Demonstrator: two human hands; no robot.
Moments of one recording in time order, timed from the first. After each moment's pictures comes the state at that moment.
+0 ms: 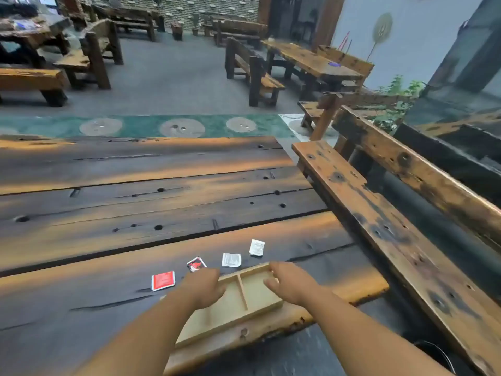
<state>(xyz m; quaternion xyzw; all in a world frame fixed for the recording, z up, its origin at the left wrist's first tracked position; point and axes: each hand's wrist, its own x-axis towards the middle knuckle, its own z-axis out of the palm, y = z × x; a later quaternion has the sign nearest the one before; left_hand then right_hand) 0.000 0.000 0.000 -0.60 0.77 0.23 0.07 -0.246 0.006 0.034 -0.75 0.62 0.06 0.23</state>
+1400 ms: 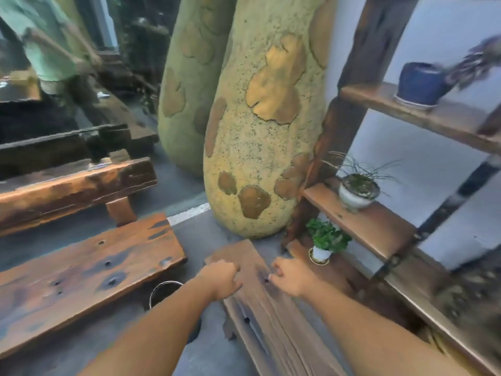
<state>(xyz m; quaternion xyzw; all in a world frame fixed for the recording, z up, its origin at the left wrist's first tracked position) -0.729 0.216 0.037 0.33 0.92 0.05 0.22 -0.651 0.421 0.046 0.09 0.96 -0.21 0.16</state>
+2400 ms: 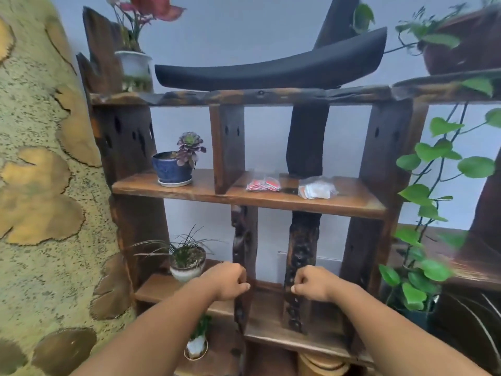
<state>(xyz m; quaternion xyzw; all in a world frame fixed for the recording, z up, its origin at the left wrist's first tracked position) -0.601 0.662 0.217 0.67 0.73 0.03 0.11 -0.369 0.768 0.211 0.46 0.85 -0.24 0.00</state>
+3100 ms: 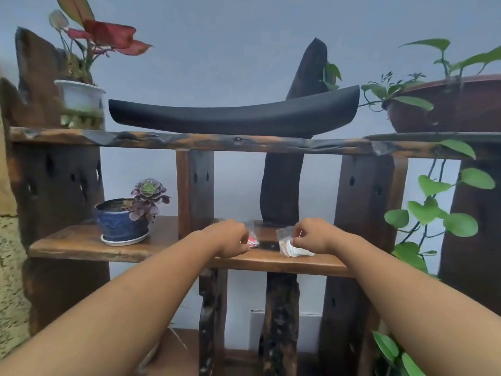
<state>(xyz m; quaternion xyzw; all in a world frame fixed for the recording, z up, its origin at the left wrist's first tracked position) -0.634 0.837 0.389 0.76 0.65 0.08 -0.04 -0.398 0.903 0.399 0.50 0.86 -0.05 -0.11</state>
